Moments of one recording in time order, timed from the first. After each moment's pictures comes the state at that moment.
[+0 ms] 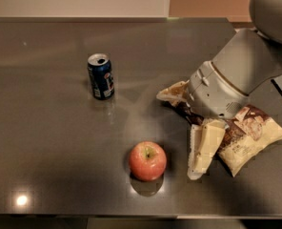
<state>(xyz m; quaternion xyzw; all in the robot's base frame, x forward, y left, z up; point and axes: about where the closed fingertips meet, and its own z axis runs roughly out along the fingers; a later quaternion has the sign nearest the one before) 0.385 -0.068 0.896 -0.76 0.59 0.19 0.19</state>
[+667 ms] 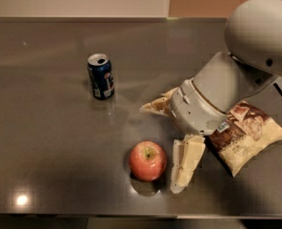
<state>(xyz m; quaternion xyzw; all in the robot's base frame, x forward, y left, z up) 0.373 -0.034 0.869 -0.77 0.56 0.23 0.21</state>
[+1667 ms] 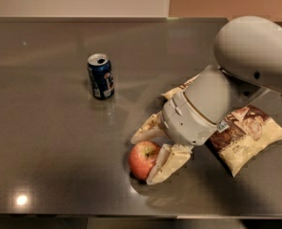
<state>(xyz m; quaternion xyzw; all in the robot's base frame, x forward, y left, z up) 0.358 -0.016 0.853 -0.78 0.53 0.26 0.21</state>
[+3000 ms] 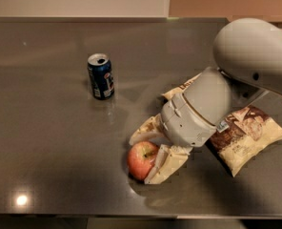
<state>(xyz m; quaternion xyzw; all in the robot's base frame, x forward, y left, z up) 0.355 -0.013 0.852 -0.78 0.53 0.27 0.21</state>
